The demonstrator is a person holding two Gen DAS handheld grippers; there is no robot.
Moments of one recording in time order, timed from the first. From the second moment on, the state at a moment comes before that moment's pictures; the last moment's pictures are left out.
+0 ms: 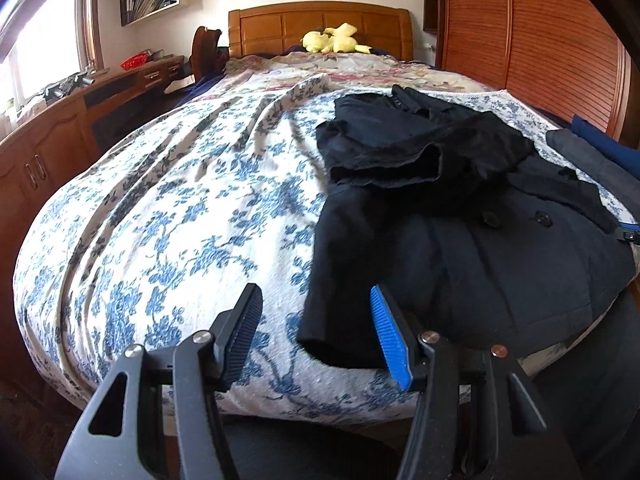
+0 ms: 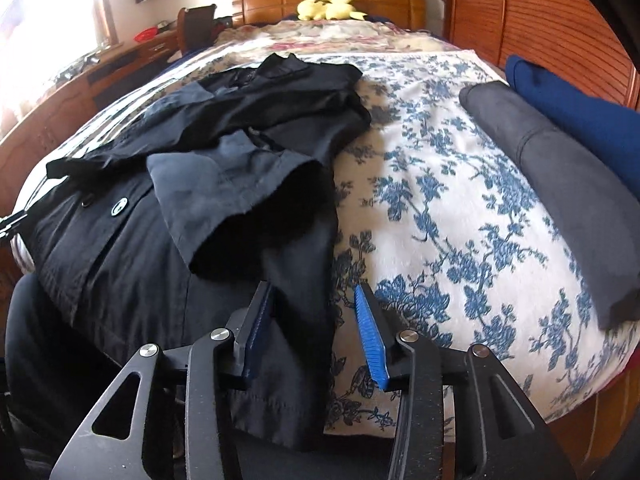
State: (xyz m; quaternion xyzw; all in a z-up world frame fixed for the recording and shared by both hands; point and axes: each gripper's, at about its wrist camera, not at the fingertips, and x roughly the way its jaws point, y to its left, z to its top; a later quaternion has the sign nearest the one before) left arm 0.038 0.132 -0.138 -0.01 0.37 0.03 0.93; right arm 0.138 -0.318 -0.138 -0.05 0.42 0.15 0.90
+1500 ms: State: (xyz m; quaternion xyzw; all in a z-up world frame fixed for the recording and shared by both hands) left arm -0.010 0.136 0.009 -0.04 0.21 -0.01 0.98; right arm 0.097 -0.305 -0.021 0.00 0.28 0.24 0.93
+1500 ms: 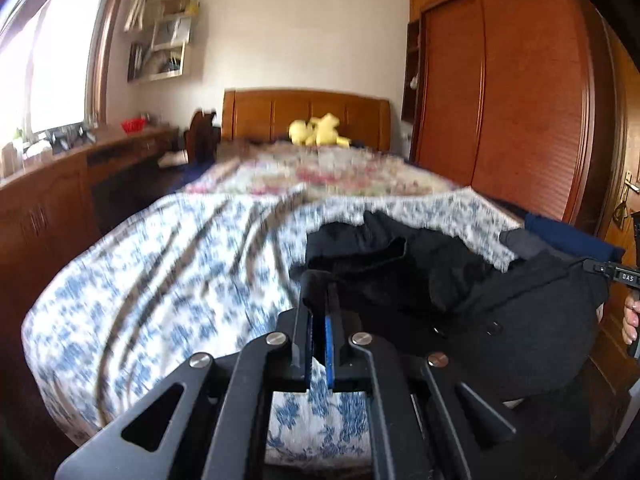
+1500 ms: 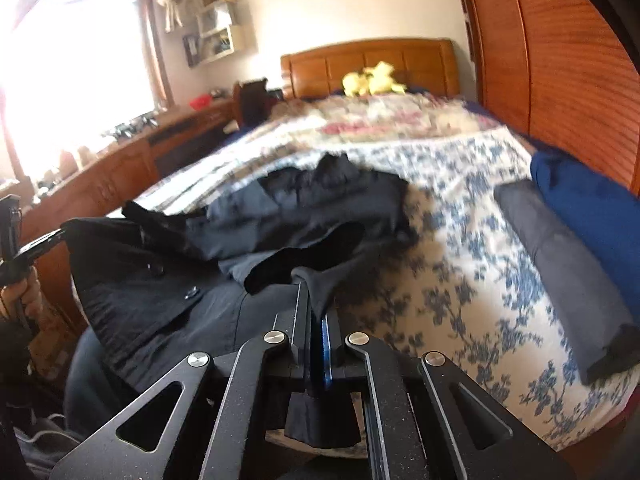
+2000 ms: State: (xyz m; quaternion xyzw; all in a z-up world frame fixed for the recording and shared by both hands) left arm -0.066 0.139 0.092 -0.02 0.13 0.00 0.99; right arm 0.021 -0.315 0.062 -0.03 0.20 0.25 0.95
